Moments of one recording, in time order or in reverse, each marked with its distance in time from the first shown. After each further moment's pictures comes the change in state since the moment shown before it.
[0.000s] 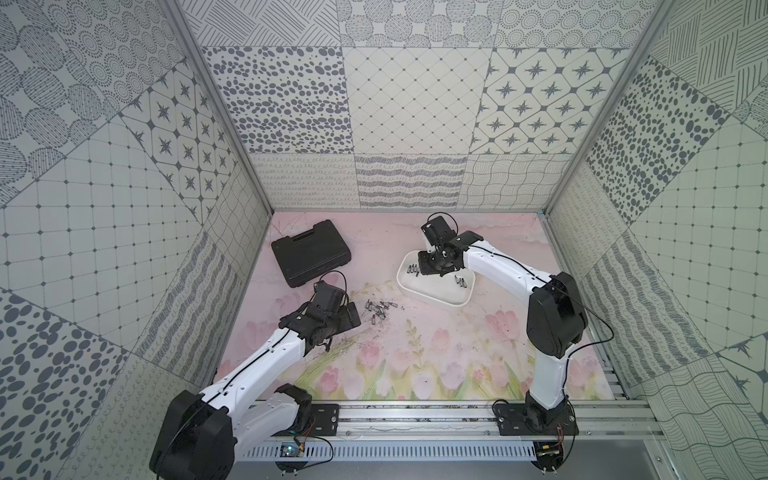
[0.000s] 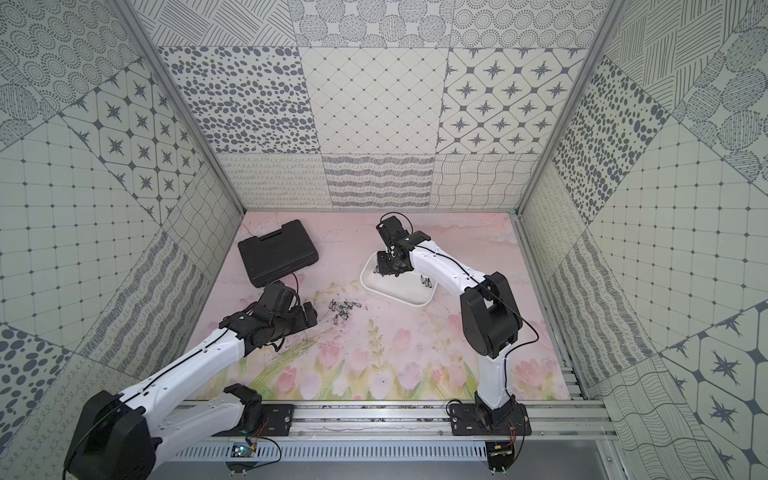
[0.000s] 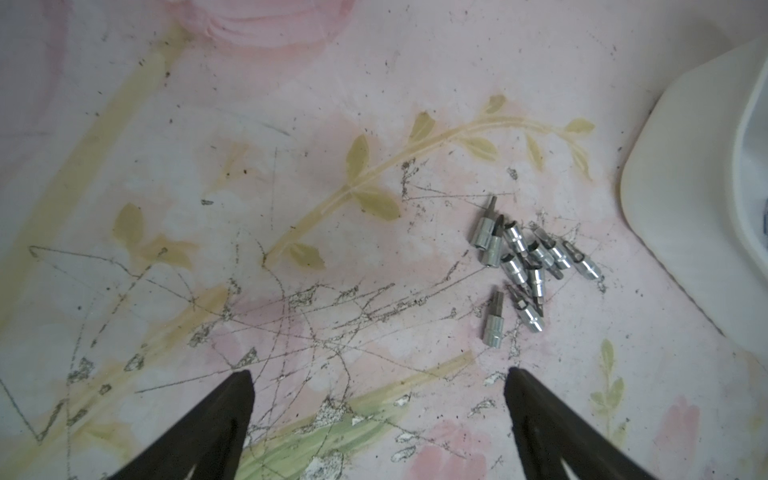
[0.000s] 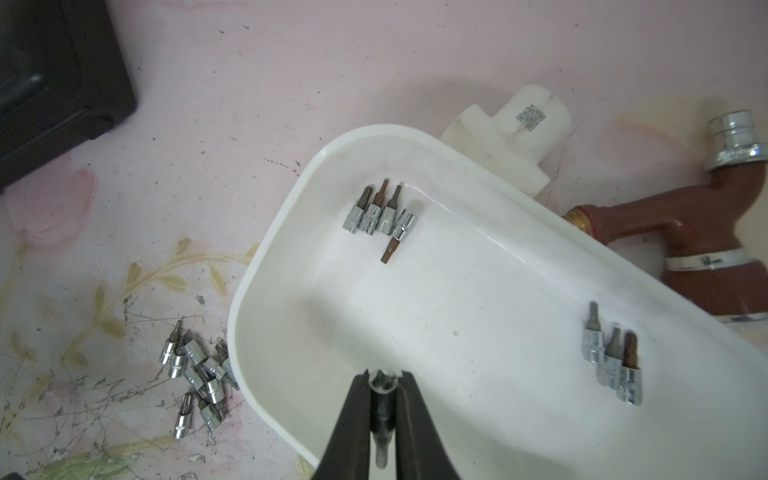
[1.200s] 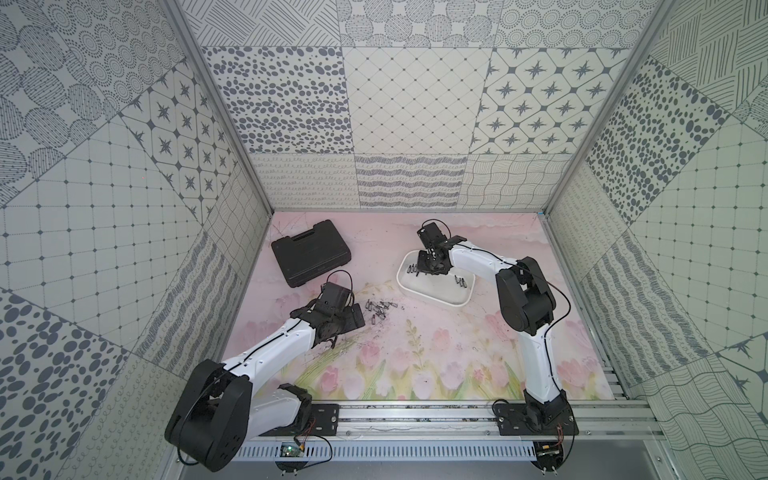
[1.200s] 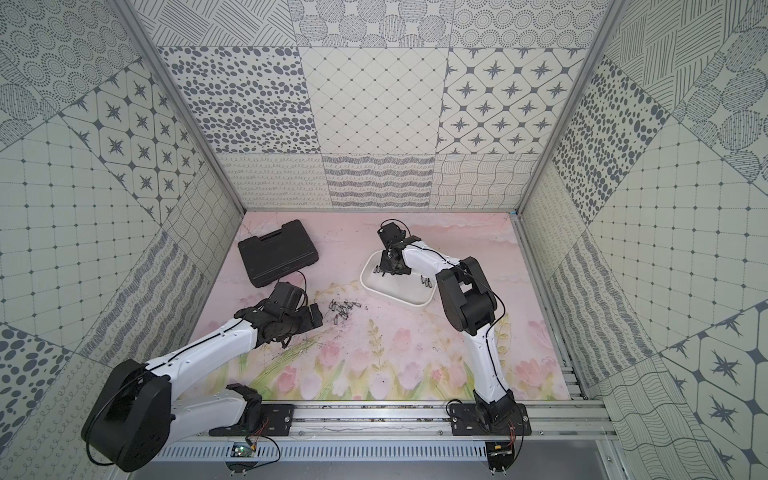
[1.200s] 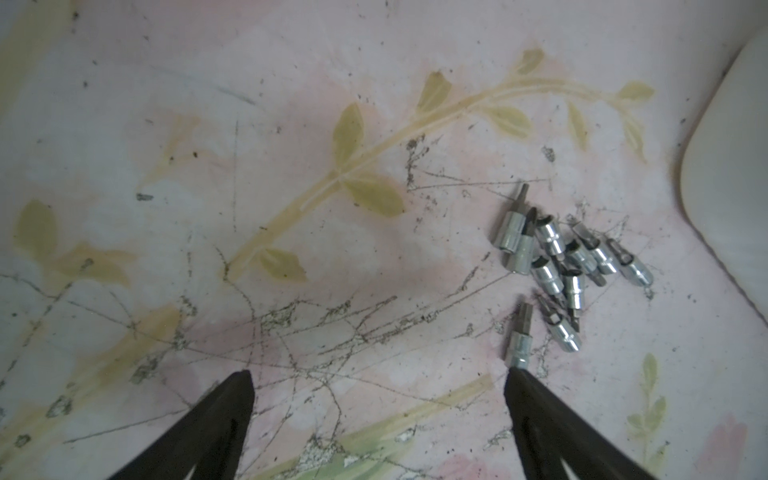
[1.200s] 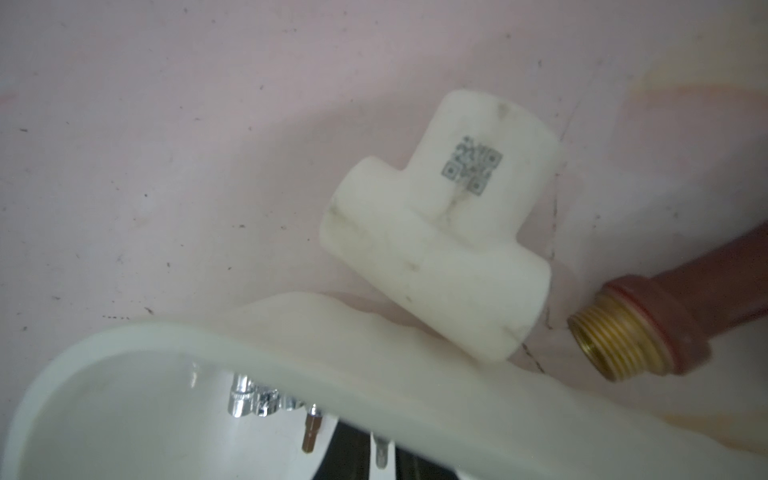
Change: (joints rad) left arm 0.000 0.150 -0.005 0.092 0.037 0.005; right arm -0.052 0.237 0.078 0.137 0.072 0.199
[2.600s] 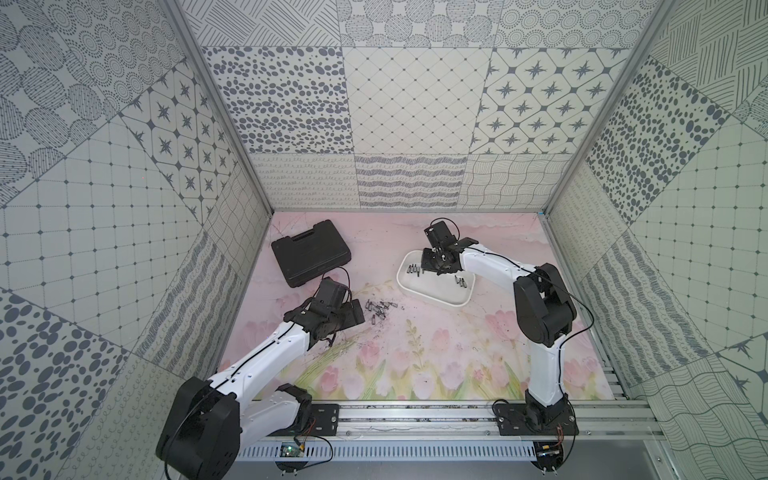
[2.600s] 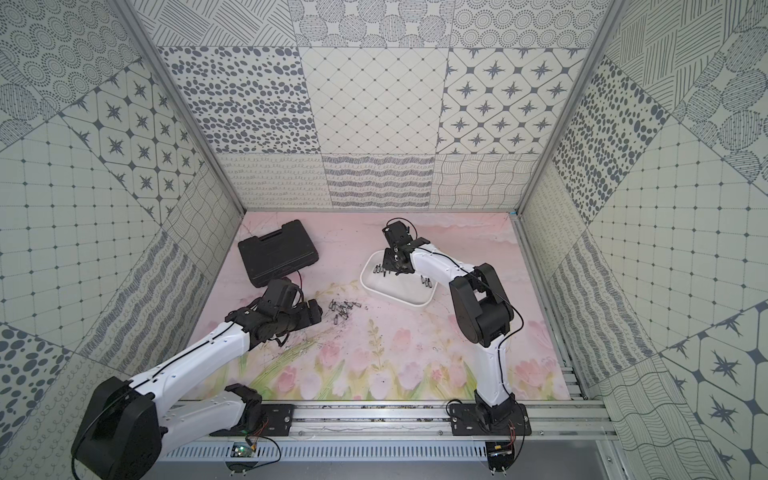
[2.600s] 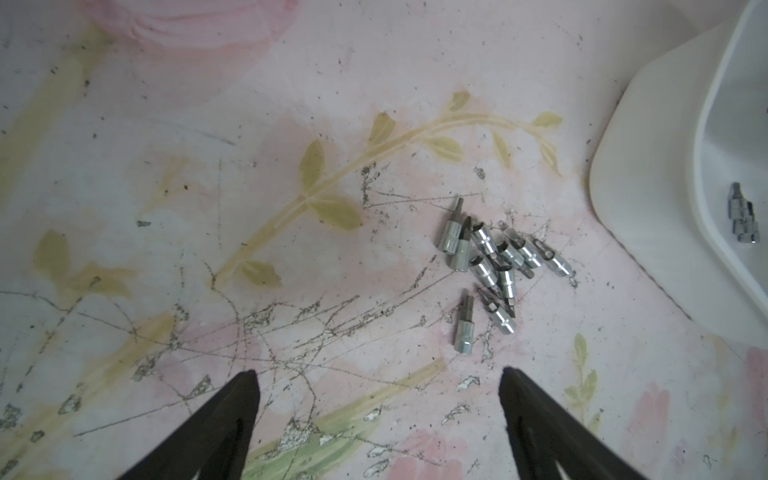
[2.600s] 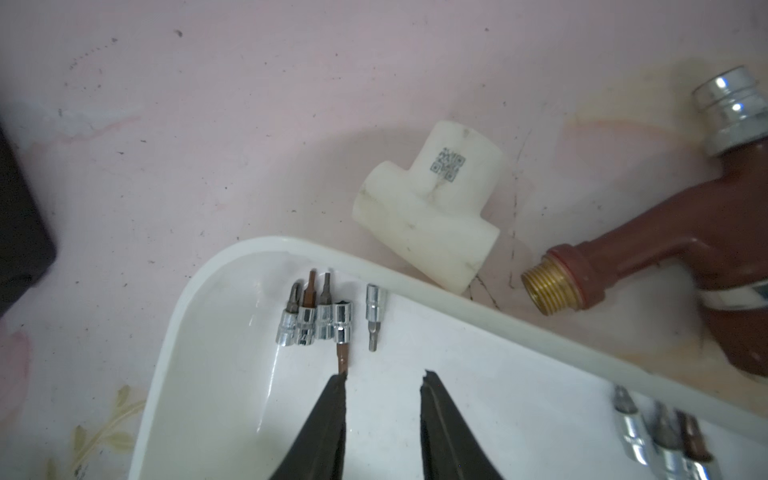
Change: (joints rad) left arm 0.000 -0.086 0.037 -0.036 0.029 0.029; right arm 0.000 -0.214 -0.185 0.086 -0.002 -0.031
